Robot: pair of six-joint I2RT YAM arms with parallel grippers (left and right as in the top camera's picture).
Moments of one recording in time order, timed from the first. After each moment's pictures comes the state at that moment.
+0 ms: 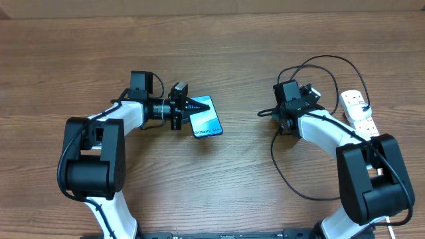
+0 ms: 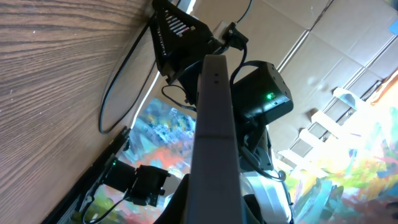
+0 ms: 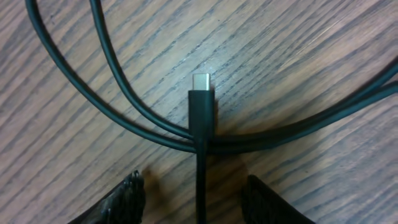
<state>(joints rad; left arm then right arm) -0.08 2.00 1.05 -0.15 1.48 -0.97 0.26 1.80 0.93 -0.33 0.31 0.91</state>
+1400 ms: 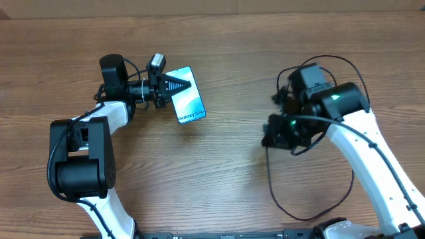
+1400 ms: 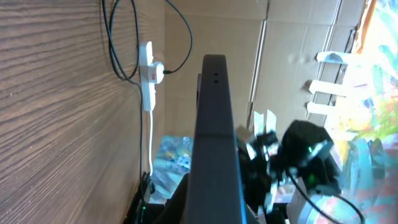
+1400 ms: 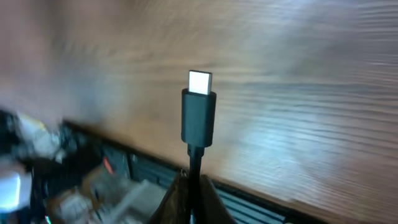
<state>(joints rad) 0.04 2.00 1.05 0.48 1.54 -1.16 0.37 1.46 1.34 -1.35 -0.47 0.29</state>
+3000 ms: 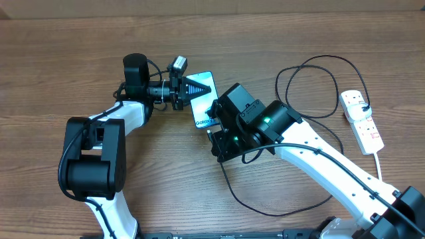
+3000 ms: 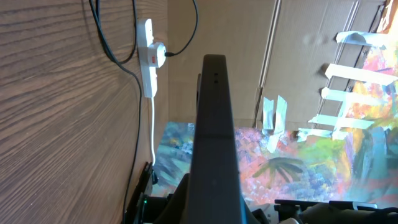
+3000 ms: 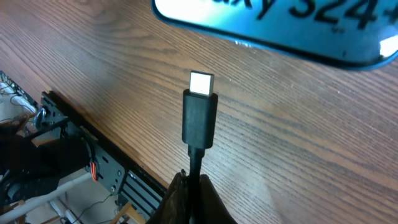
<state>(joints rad) -0.09 2.00 1.05 0.50 1.49 -1.18 0.73 1.57 1.34 -1.02 -0.38 0.33</state>
